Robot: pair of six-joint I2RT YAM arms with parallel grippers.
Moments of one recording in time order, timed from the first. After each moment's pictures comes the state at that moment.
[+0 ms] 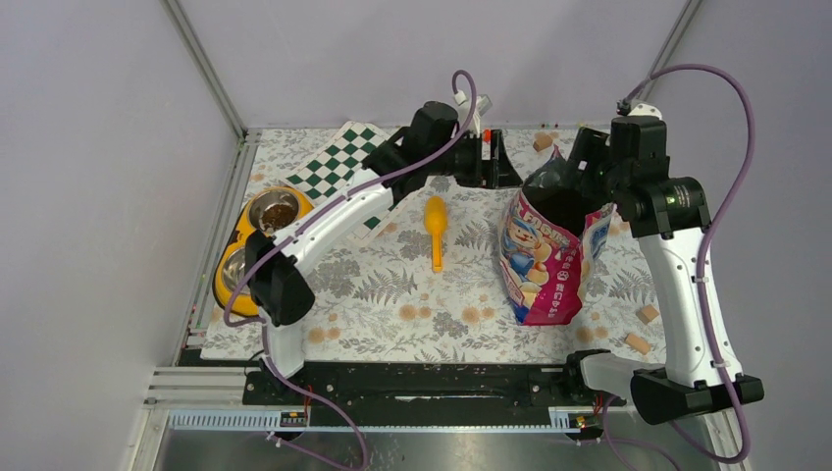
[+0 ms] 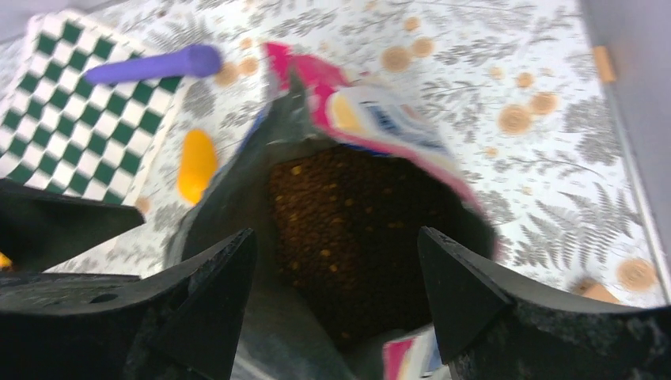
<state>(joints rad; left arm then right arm) -0.76 1.85 1.88 -0.42 0.43 -0.61 0.19 1.21 1.64 -1.05 0.19 0.37</state>
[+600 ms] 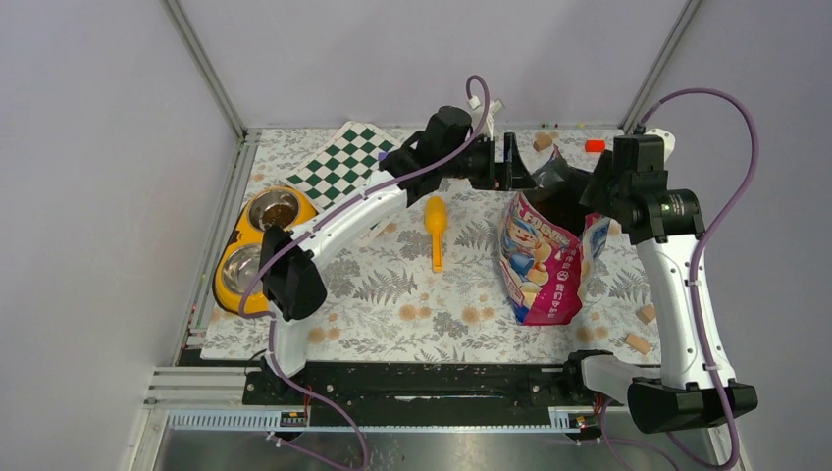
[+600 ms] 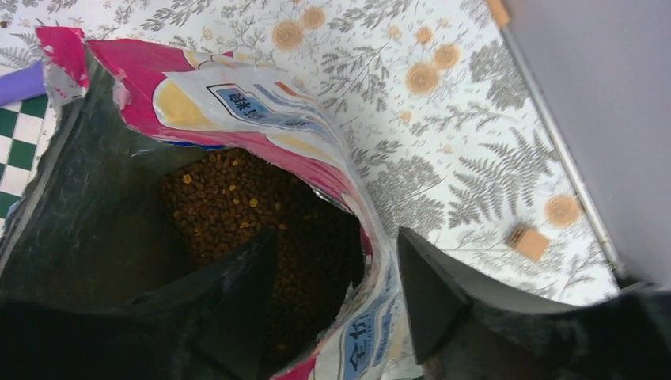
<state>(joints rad) -0.79 1.95 1.96 -0.32 0.47 -0.69 0.09 1.16 1.49 -1.06 0.35 0.38</state>
